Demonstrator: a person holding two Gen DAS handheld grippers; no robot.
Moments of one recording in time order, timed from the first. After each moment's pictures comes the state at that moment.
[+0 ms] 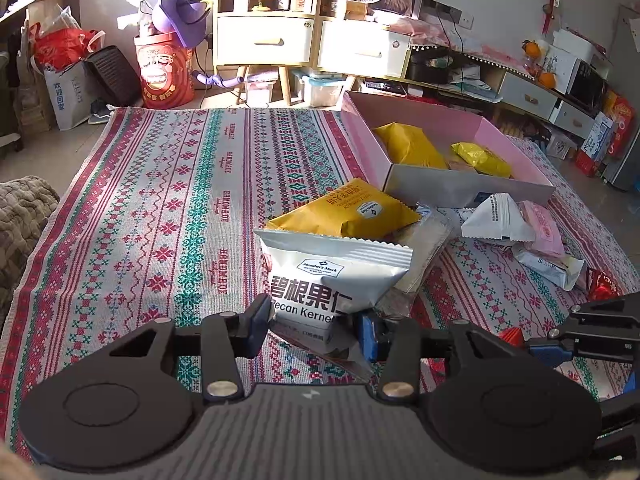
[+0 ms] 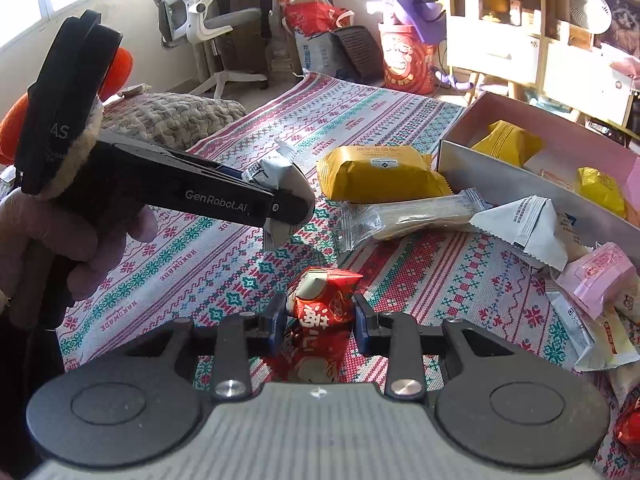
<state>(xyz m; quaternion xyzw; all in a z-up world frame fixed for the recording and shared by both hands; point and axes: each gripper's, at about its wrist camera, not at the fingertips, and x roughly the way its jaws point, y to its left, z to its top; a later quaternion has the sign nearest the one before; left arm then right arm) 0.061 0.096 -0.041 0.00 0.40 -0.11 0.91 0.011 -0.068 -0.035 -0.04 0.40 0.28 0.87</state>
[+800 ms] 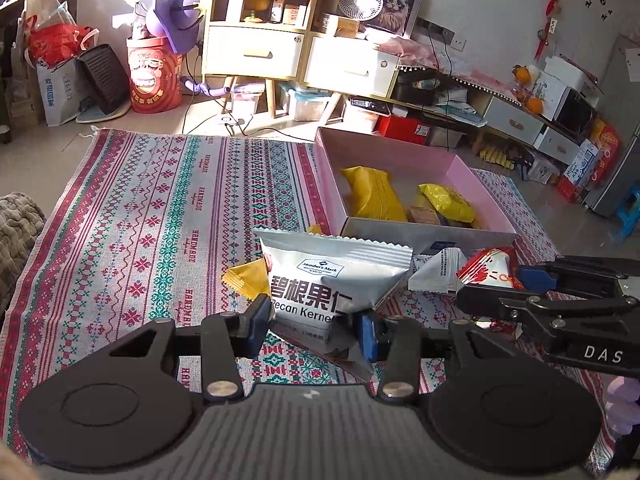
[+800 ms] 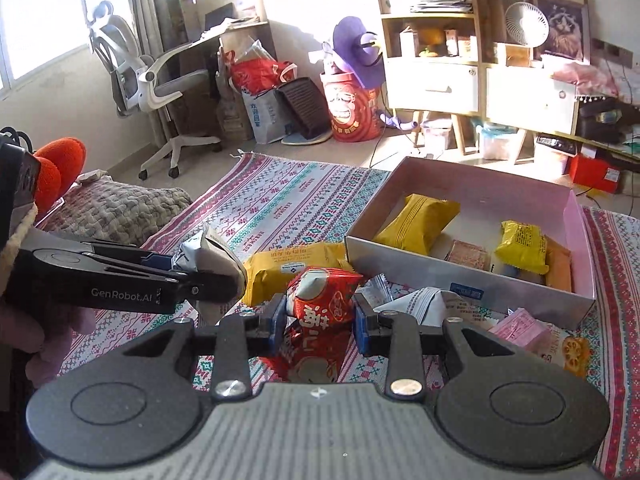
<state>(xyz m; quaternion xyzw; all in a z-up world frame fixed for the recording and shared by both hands) 0.073 0.078 0.000 -0.05 0.39 -0.13 0.91 0.048 -0.112 0.006 0.02 0.35 0.22 0.91</state>
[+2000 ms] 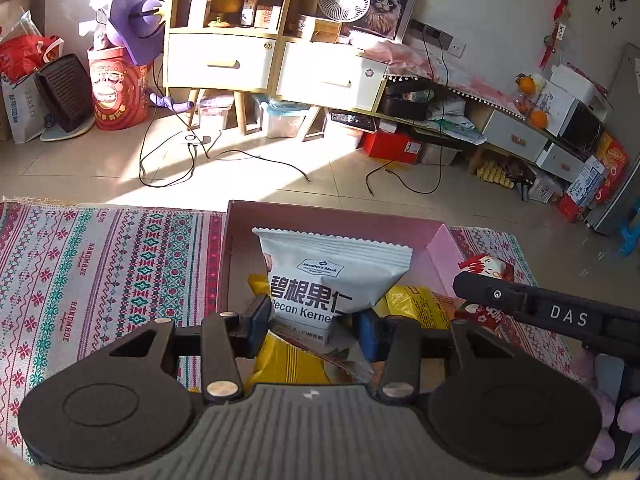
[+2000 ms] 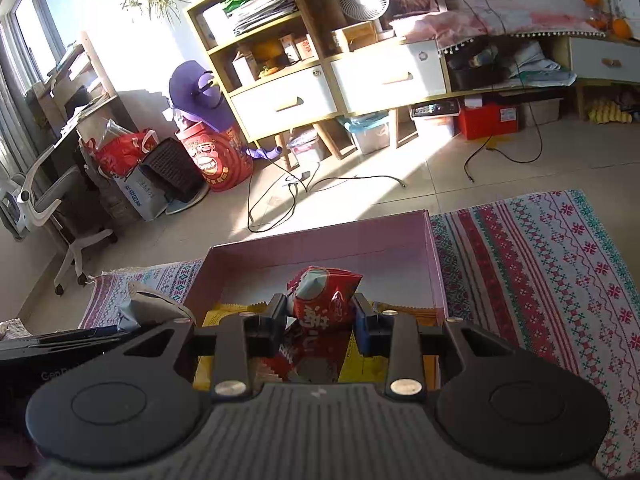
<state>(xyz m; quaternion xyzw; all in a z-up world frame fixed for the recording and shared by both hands) 0.206 -0.027 0.001 -0.06 0.39 -0.14 0.91 0.164 -0.219 -0.007 0.16 0.35 0.06 0.92</state>
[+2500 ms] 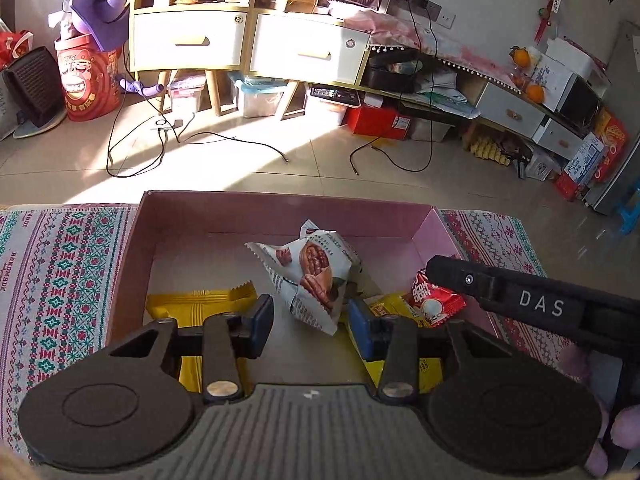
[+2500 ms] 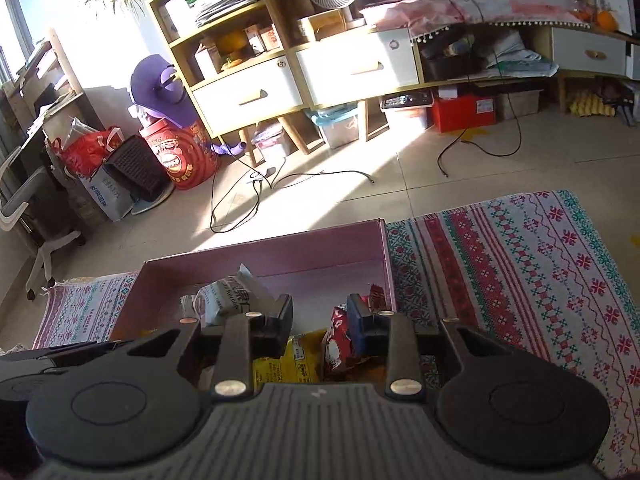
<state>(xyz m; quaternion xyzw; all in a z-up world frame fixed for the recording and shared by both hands) 0.237 -0.069 -0.024 -0.04 0.41 -0.16 0.90 0.192 -0.239 -0.026 0.15 0.37 0.02 0.92</state>
